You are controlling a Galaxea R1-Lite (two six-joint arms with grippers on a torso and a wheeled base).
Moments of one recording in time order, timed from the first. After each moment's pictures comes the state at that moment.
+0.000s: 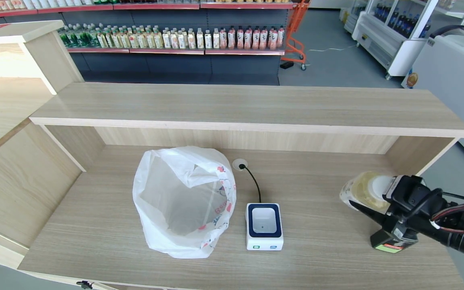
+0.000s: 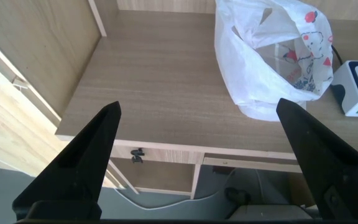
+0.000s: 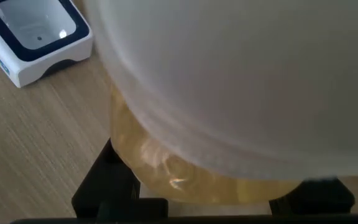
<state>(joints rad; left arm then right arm) 0.00 0.00 0.00 0.00 0.01 0.00 0.16 1.53 -0.29 -1.03 0.30 -0.92</state>
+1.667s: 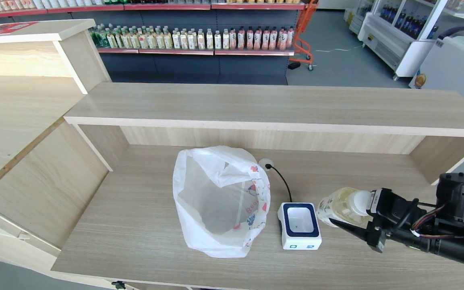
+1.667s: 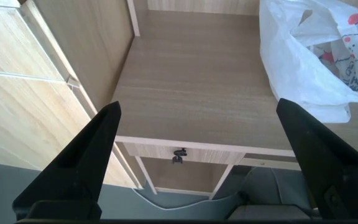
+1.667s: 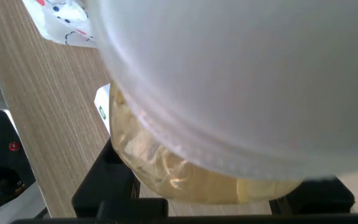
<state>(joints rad) 0.00 0.00 0.00 0.00 0.01 0.00 0.18 1.68 -0.30 -1.06 0.52 -0.89</state>
